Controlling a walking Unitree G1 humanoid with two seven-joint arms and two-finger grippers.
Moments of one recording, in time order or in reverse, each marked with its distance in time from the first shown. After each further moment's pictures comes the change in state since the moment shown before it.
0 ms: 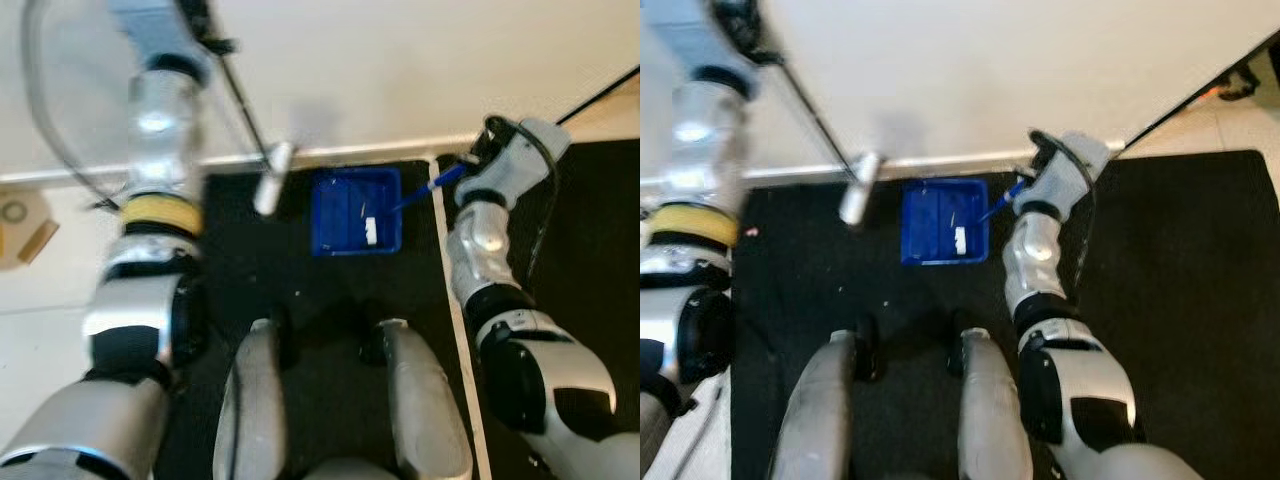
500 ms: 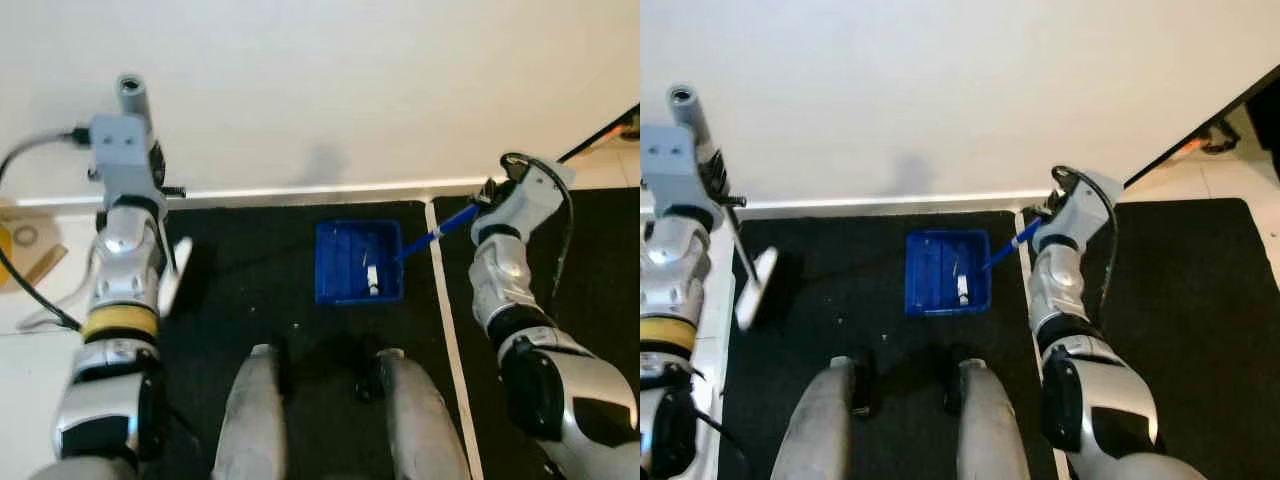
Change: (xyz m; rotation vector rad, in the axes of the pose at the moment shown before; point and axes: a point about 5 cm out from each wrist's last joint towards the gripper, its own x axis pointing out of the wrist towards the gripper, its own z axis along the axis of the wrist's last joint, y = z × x) left arm -0.117 0.041 -0.128 0.055 0.445 0.213; right arm -0.008 -0.047 -0.030 -0.017 0.181 0.007
